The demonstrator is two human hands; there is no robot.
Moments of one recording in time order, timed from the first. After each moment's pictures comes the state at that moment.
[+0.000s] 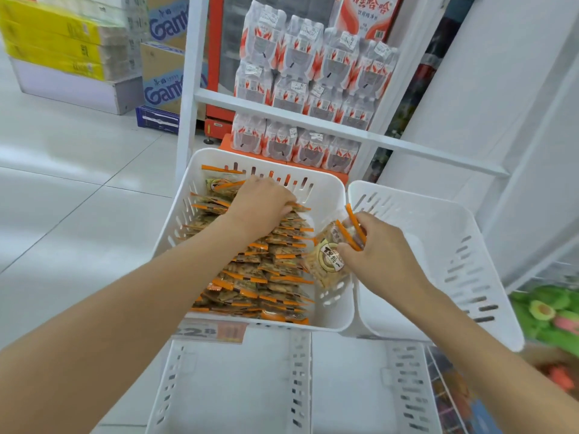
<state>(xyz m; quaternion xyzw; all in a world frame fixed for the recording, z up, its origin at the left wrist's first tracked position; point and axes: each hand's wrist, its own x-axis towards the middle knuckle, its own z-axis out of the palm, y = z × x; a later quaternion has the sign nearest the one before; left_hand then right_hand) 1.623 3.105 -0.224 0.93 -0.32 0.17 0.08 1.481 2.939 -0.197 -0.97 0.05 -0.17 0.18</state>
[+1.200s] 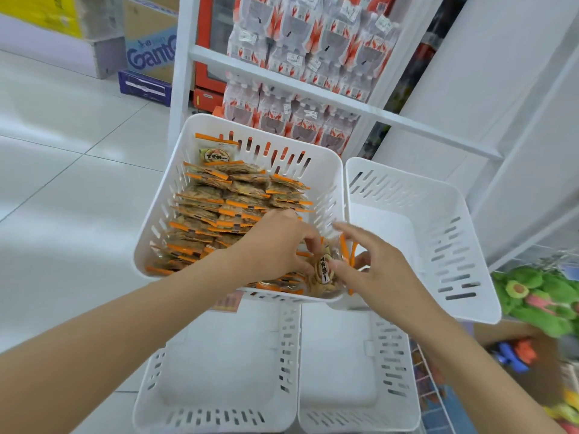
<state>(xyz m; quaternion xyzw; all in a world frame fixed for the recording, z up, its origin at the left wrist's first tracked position) 1.533 3.102 -0.249 0.88 -0.40 -0.01 0.26 1.432 2.942 -0.220 -0.95 0.02 -0.08 0.30</state>
